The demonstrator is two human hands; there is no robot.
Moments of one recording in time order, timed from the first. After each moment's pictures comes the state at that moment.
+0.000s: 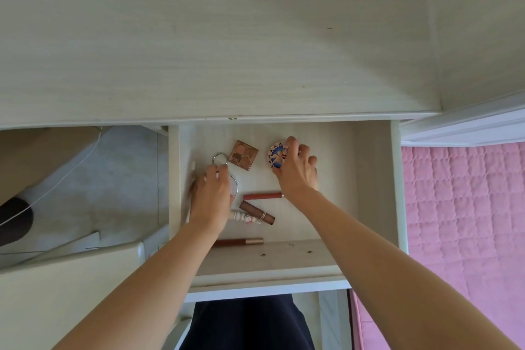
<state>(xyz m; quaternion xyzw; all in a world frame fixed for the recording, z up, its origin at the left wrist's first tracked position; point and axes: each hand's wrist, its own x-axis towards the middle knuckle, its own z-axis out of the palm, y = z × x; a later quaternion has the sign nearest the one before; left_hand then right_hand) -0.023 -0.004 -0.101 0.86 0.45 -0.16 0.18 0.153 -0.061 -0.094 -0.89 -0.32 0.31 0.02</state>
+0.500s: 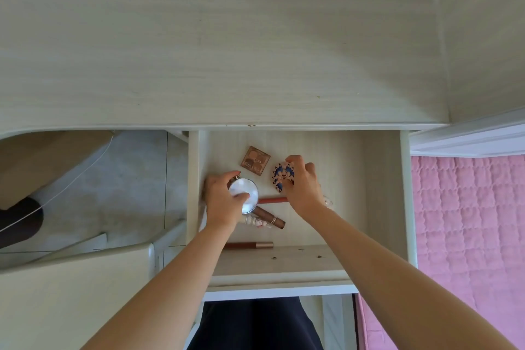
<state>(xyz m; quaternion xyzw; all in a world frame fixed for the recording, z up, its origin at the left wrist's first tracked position) -0.018 -0.004 -0.075 0.61 0.63 0.05 0.49 0.137 -0.073 -0.073 -0.86 -0.30 0.38 0.13</state>
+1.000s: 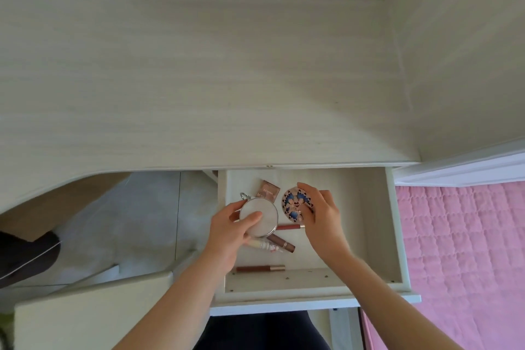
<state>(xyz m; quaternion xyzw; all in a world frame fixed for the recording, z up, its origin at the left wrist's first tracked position) -0.043 0.016 0.030 0.31 0.60 0.12 0.73 0.118 -0.082 0.038 -0.84 -0.32 0.31 0.30</state>
